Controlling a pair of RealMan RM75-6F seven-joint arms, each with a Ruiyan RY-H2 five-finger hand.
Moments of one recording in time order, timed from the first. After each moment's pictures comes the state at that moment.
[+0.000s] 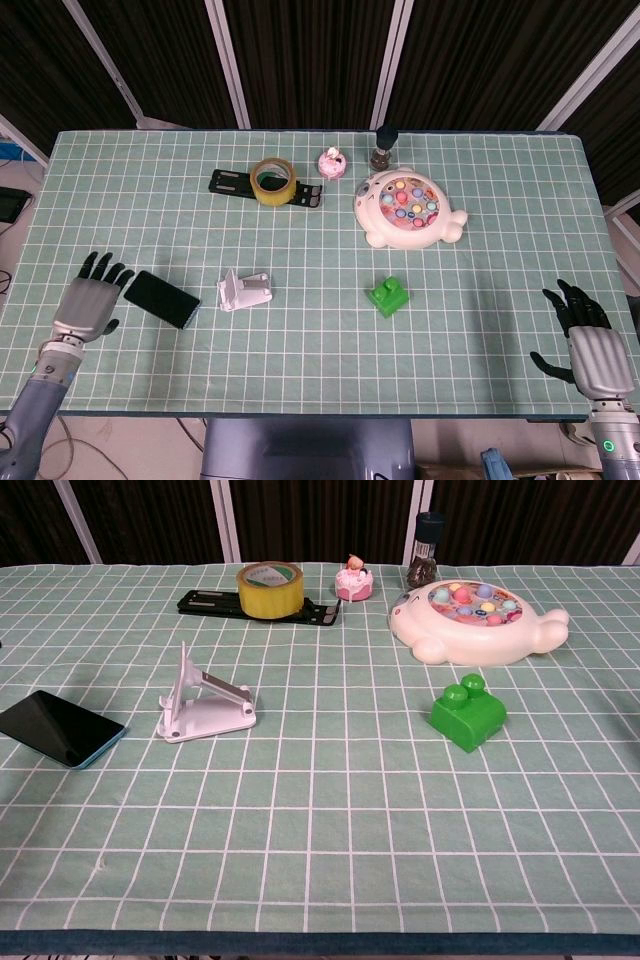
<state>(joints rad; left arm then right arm) -0.40 -1.21 -0.10 -1.65 1.19 1.06 0.62 0.09 -1.12 0.08 -1.64 -1.45 1.44 -0.03</state>
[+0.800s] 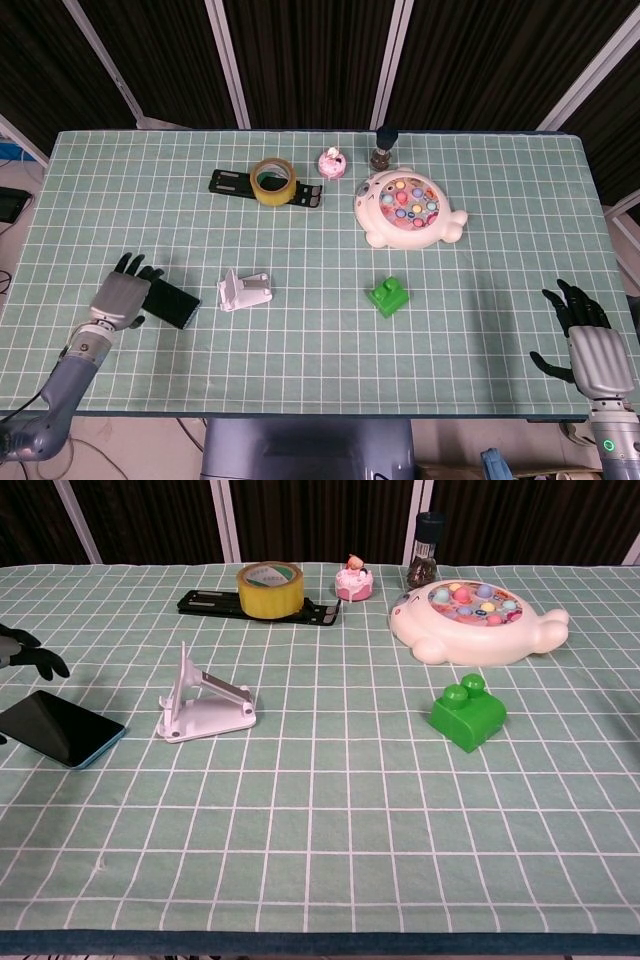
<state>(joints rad) -0.53 -1.31 -0.08 -1.53 1.07 0.92 0.62 0.09 -1.12 0.08 -1.64 -1.45 1.44 -0.03</state>
